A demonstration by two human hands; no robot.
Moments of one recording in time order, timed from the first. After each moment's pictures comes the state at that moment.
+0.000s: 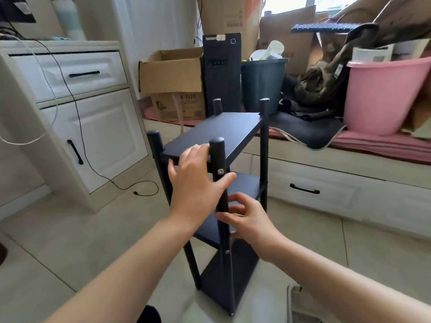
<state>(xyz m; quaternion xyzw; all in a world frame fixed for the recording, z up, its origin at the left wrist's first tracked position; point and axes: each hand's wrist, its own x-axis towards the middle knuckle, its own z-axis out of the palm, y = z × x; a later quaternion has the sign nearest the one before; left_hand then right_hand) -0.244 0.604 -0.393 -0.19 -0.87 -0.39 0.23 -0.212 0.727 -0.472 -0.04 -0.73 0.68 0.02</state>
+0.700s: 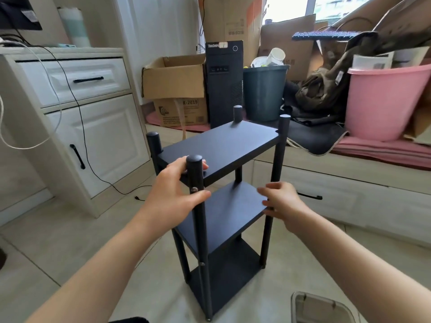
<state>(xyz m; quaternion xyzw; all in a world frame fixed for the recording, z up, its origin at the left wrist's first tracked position) -0.255 0.545 -0.394 -0.25 -0.84 -0.47 0.11 -0.257 0.790 -0.456 -0.27 -0.72 0.64 0.07</state>
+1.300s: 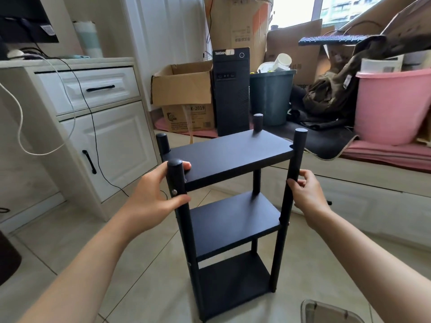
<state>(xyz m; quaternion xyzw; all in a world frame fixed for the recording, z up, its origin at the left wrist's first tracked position) -0.282 0.494 -0.396 -0.28 -0.84 -0.44 0.11 -0.269 0.830 -0.461 -0.23 -0.74 0.59 0.22</state>
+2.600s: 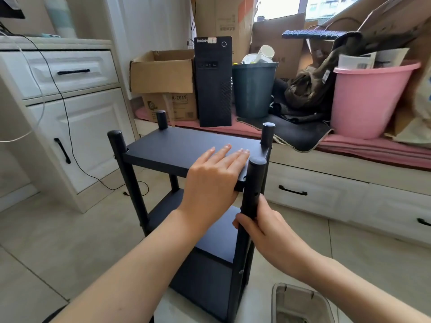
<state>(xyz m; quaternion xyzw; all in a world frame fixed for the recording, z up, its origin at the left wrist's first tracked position) -0.247 0.643 -0.410 -0.39 -0.80 -0.14 0.43 -0.155 0.776 -0.455 0.02 -0.87 0.49 0.08</state>
